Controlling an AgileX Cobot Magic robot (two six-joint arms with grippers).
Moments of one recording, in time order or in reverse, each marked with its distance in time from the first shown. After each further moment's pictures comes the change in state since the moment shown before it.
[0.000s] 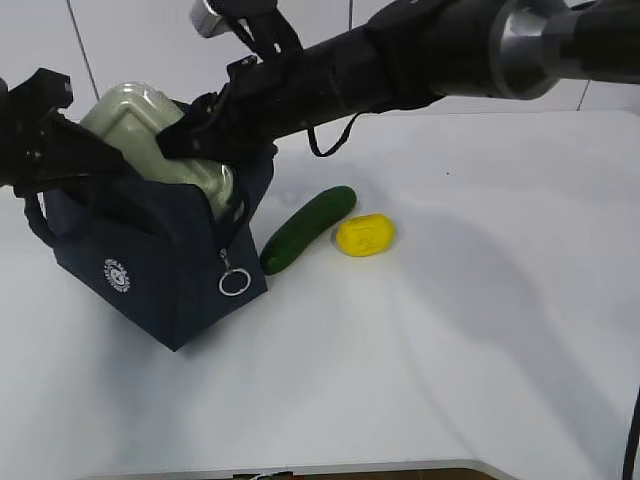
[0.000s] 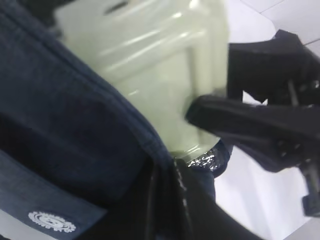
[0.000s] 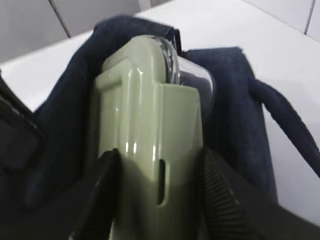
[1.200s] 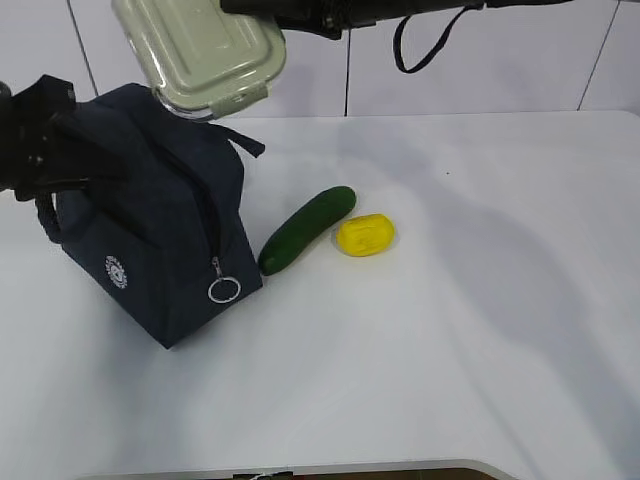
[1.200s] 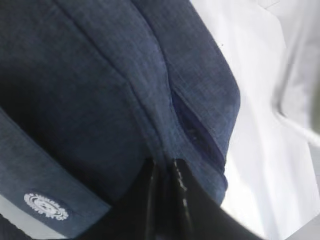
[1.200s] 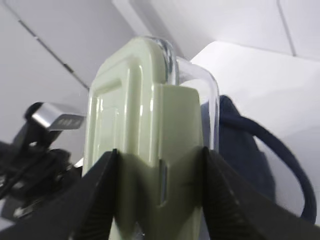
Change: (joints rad) left arm 0.000 0.012 0.000 0.016 0.000 0.000; right arm -0.182 -0.156 0.000 0.134 0.199 0.359
